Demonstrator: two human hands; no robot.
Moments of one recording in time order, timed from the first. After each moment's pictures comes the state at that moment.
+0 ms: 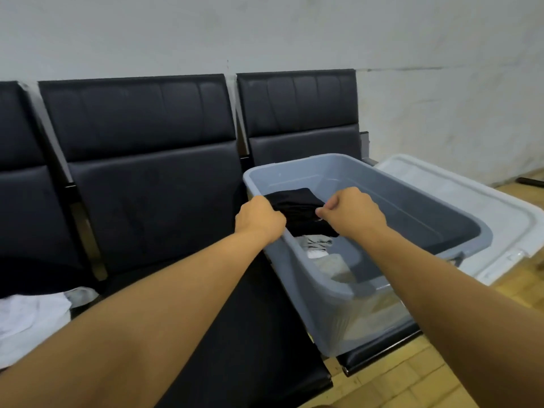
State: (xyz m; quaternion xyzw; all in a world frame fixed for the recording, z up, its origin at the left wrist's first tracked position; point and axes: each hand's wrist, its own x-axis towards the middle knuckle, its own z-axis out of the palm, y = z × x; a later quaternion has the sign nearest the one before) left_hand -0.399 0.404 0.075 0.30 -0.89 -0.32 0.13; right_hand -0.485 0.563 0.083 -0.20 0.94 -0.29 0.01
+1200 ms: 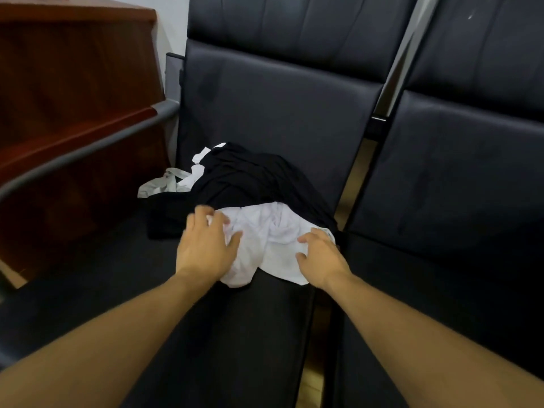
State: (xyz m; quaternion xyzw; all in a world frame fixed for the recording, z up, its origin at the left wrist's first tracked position) left_hand 0.058 -0.018 -0.159 0.58 -0.76 -0.09 0.26; right_hand -0.160 0.049 -0.146 -0.57 0.79 -0.11 0.19
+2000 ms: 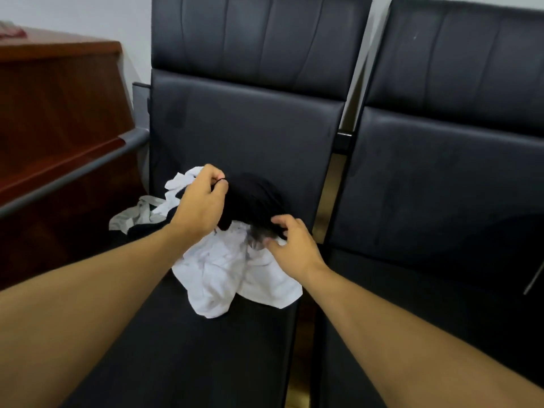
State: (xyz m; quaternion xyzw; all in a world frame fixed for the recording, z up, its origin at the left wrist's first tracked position) left_hand 0.005 -0.077 -0.058 0.45 -0.71 -0.31 0.44; right_hand -0.164 0.024 -0.110 -0.53 0.73 -0.37 0.21
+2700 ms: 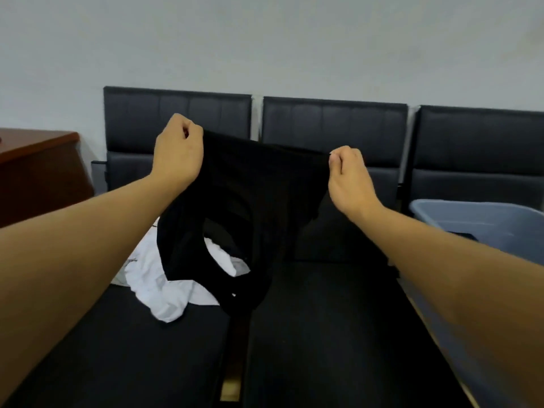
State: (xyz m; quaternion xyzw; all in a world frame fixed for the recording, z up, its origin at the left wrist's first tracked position) left_hand -0.048 0.087 0.187 0.37 -0.73 -0.24 0.52; right_hand -0.282 0.254 0.151 -0.47 0.74 -0.47 -0.08
